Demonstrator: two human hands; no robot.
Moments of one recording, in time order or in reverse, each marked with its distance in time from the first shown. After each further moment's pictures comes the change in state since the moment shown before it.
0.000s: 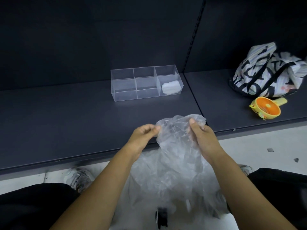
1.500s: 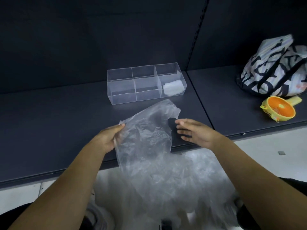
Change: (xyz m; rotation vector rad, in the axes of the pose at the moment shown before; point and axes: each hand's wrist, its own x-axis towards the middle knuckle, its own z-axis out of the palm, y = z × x) left_hand 0.059 -0.001 -0.103 -0.332 0.191 -0.395; right_hand 0.101 0.020 0.001 0.127 -0.416 0.288
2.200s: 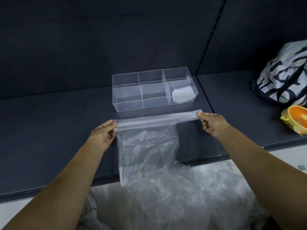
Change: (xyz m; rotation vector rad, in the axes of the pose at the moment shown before) left_hand 0.046 0.032 -0.028 -0.202 0.284 0.147; right_hand 0.079 -0.040 -0.028 0.129 0.480 -0.037
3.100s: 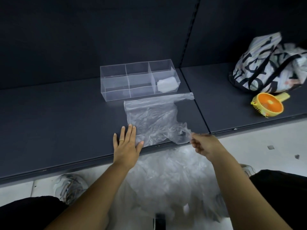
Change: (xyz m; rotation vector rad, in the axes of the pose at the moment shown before) left_hand -0.071 -0.138 0.024 1.680 -0.036 0.787; right_hand -0.128 0.060 -0.046 -0.139 0.058 0.153
